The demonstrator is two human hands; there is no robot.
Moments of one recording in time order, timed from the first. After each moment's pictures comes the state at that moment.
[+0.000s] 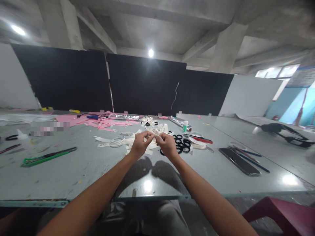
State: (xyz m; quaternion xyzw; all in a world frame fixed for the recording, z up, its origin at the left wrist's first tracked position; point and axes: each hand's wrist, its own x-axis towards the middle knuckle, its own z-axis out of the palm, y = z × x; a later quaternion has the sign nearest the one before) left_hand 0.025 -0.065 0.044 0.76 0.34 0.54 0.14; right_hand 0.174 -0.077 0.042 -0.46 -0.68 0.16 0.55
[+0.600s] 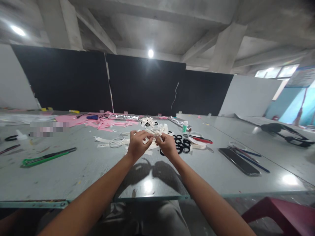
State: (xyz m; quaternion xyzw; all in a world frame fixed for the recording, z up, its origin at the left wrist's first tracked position) left_hand 0.021 -0.078 0.048 0.77 0.37 0.52 -0.06; right_hand 0.176 -0.075 0.043 -0.49 -0.70 0.11 0.51
